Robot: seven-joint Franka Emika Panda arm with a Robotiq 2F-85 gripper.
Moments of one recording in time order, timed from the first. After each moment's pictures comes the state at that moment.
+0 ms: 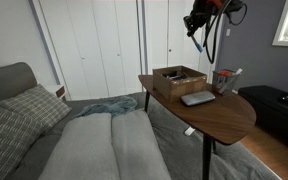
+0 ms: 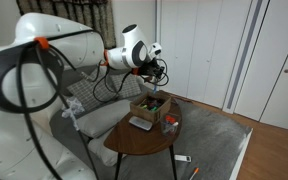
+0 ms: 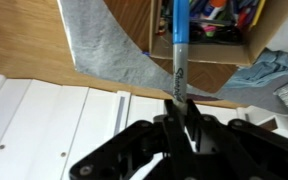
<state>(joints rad) -0.01 -0.32 0.07 -2.16 -0.21 2.51 0.16</state>
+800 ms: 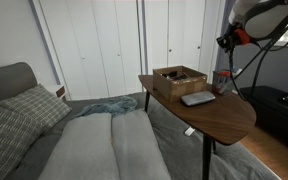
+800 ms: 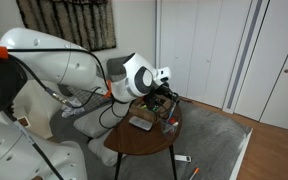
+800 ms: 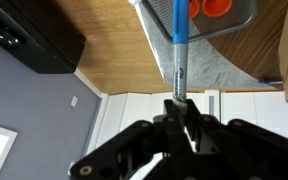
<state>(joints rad) -0.47 -0.48 0.27 -2.53 -0.55 2.74 0.65</state>
